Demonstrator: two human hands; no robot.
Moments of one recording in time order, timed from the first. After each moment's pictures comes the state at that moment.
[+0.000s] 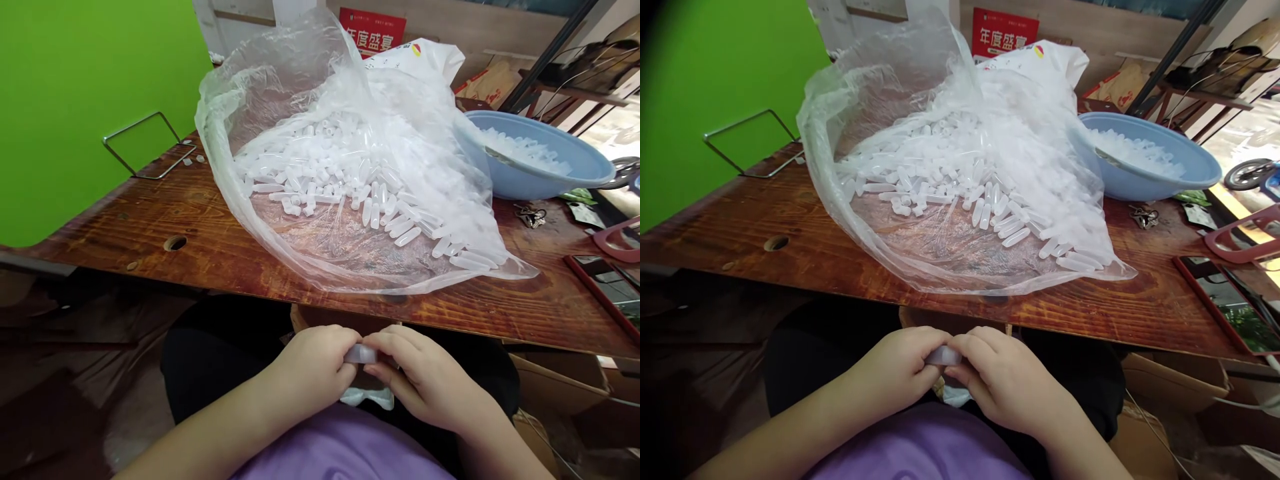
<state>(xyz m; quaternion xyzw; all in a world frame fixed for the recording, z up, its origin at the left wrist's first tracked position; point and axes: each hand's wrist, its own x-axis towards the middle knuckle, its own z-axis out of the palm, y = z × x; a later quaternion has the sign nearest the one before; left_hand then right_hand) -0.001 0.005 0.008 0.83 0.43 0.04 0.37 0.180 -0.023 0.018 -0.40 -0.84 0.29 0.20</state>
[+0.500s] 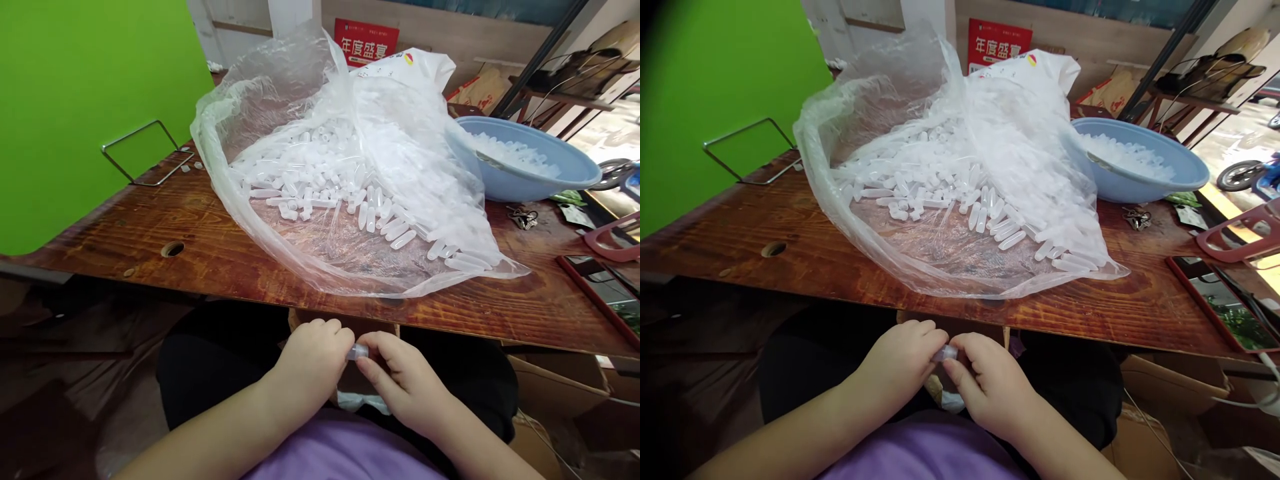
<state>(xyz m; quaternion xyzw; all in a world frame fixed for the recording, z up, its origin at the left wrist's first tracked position) 0.005 0.004 0.001 0.88 0.42 -0.05 0.20 0.168 -0.033 -0.001 -0.49 -0.77 0.33 0.23</state>
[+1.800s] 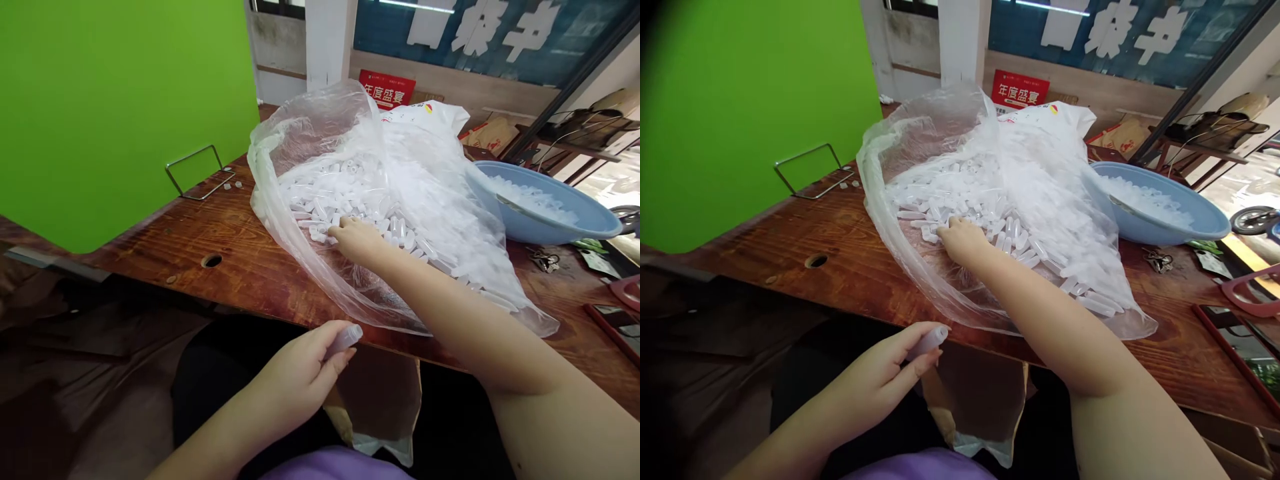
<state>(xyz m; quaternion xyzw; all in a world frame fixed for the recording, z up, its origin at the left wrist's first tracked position) -0.051 0.011 0.020 0.72 0.46 0.24 0.46 0.081 0.181 0.041 -0.47 -0.88 0.02 -0.01</state>
